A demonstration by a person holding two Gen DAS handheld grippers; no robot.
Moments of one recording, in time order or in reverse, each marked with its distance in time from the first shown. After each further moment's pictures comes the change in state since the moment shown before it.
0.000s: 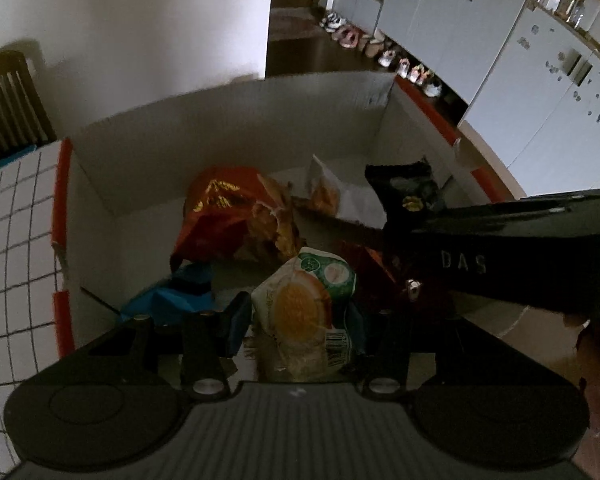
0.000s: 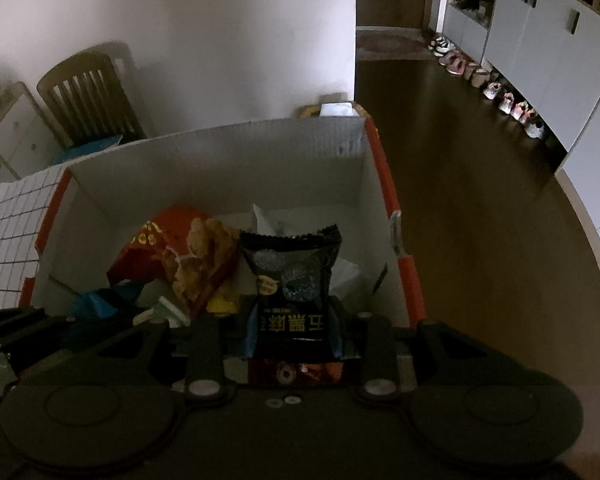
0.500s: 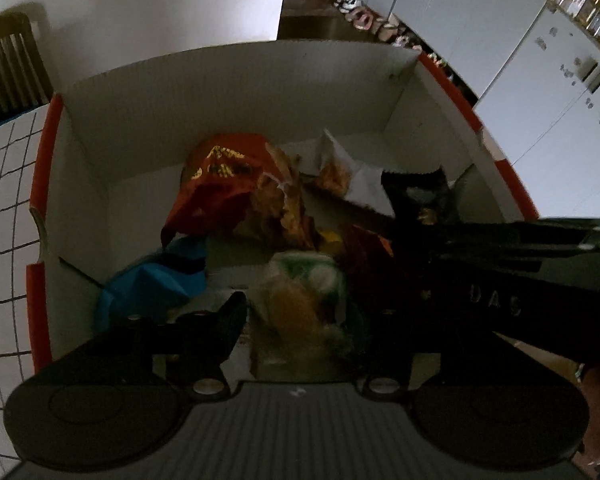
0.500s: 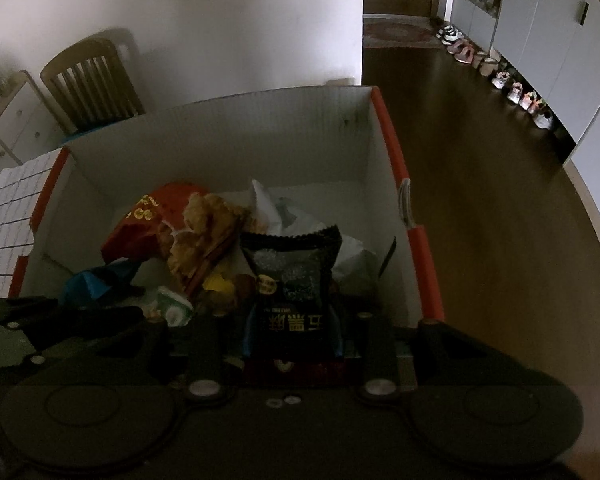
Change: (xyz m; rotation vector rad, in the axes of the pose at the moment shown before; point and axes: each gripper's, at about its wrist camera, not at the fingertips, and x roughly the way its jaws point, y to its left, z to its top) left arm 0.013 0.005 0.000 -0.065 0.055 -0.014; right arm 0.009 -0.002 -0.006 -0.003 0.037 0.025
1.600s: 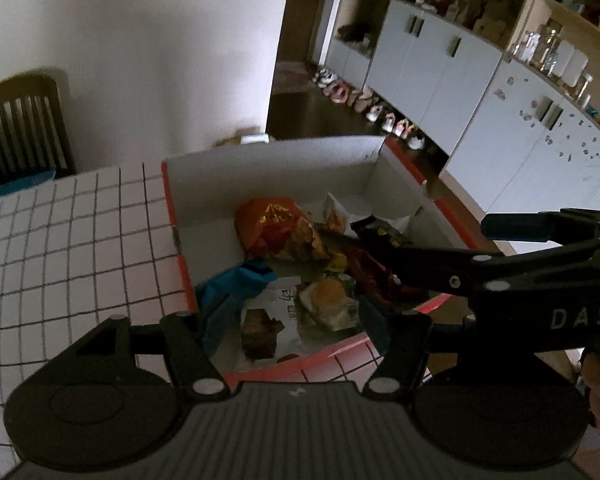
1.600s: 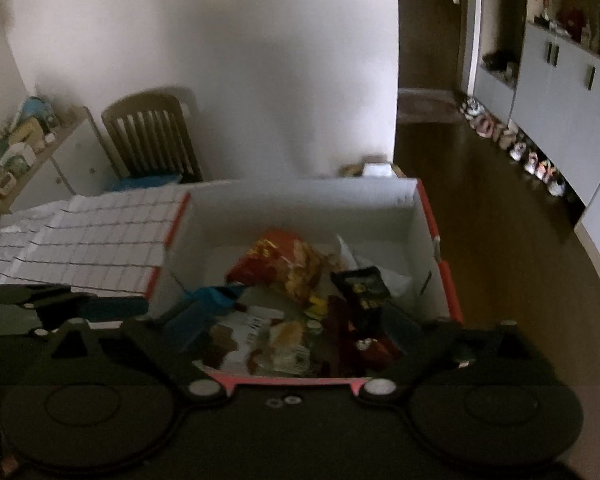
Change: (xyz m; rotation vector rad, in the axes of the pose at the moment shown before) left arm -0.127 0.037 -0.052 0.062 -0.251 -0.042; right arm -0.108 0.055 -0.037 -0.076 -0.241 0.068
